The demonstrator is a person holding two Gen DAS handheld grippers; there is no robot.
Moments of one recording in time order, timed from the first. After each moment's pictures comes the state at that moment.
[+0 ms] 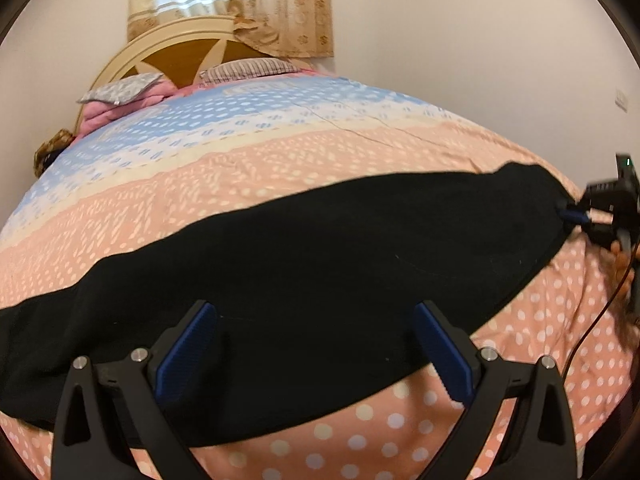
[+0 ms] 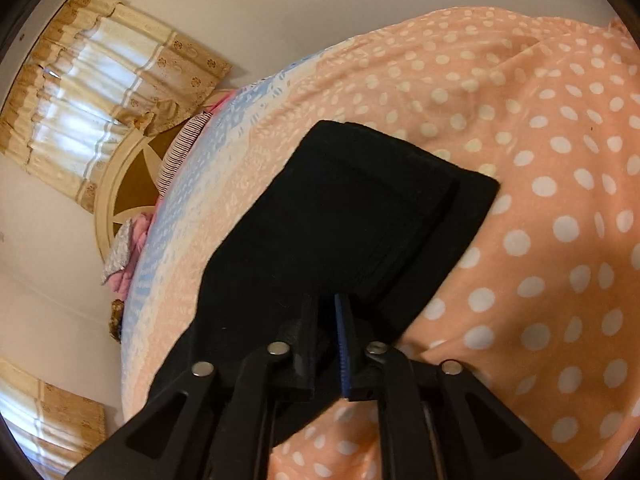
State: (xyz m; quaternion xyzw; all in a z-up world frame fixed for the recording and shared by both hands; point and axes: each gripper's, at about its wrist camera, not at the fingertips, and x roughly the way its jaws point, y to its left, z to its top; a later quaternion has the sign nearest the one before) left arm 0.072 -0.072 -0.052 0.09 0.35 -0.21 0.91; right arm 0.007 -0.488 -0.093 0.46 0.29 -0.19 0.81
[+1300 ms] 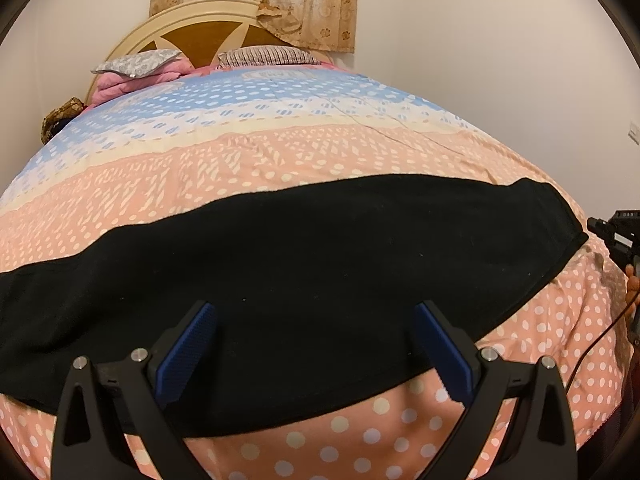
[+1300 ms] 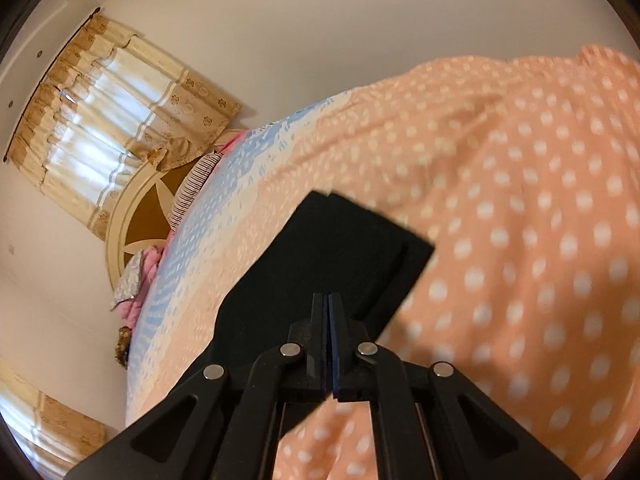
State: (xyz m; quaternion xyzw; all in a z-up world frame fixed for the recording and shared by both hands) left arm 0.079 -0.053 -0.054 0.03 0.38 -0.19 0.91; right arm -0.032 -0.506 -0.062 0.44 0.23 -0.22 0.84
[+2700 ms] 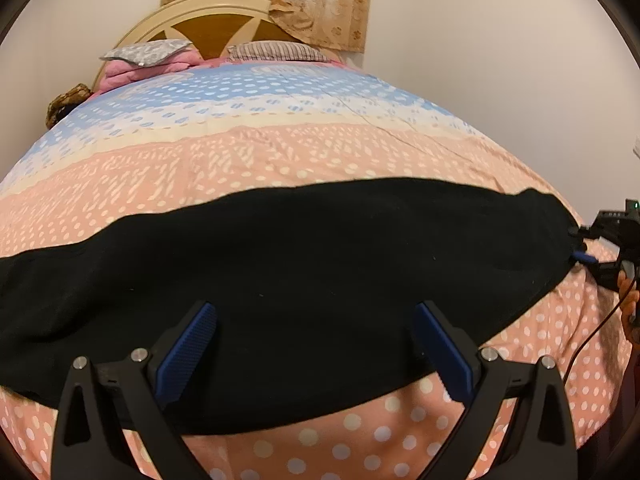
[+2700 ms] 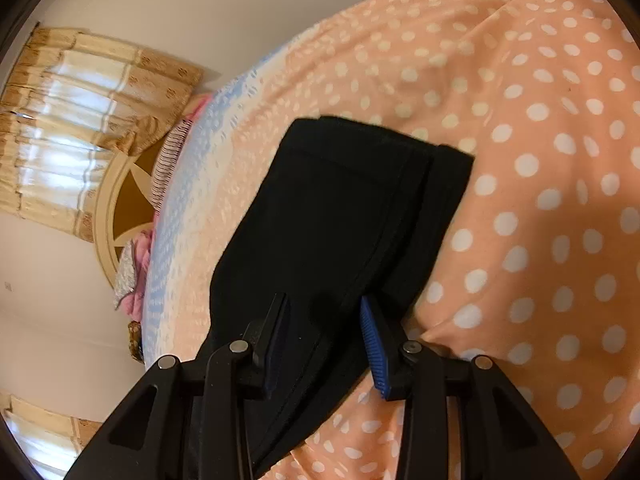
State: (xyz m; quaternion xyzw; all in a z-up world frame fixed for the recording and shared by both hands) left arm 0.082 -0.038 -0.053 0.01 0.38 -0.18 0.90; right arm 0.015 -0.503 -0.089 0.53 0.31 -0.20 0.76
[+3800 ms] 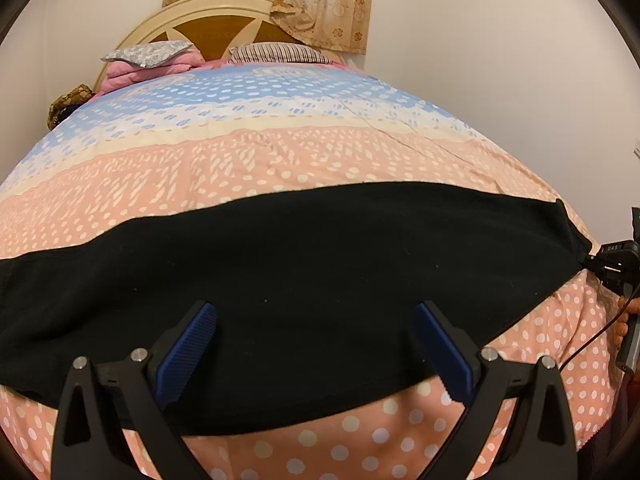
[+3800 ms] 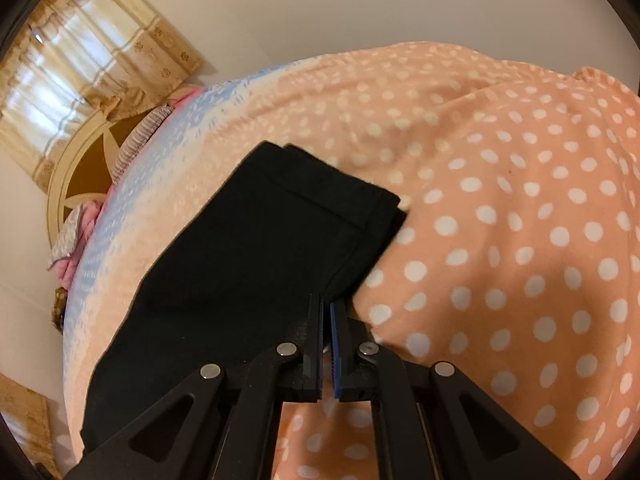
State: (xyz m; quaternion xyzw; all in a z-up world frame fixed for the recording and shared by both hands) left arm 0.083 -0.042 -0.053 0.01 0.38 -0.18 0.91; right arm -0.005 -0.495 -0.081 0.37 0.34 -0.28 0.82
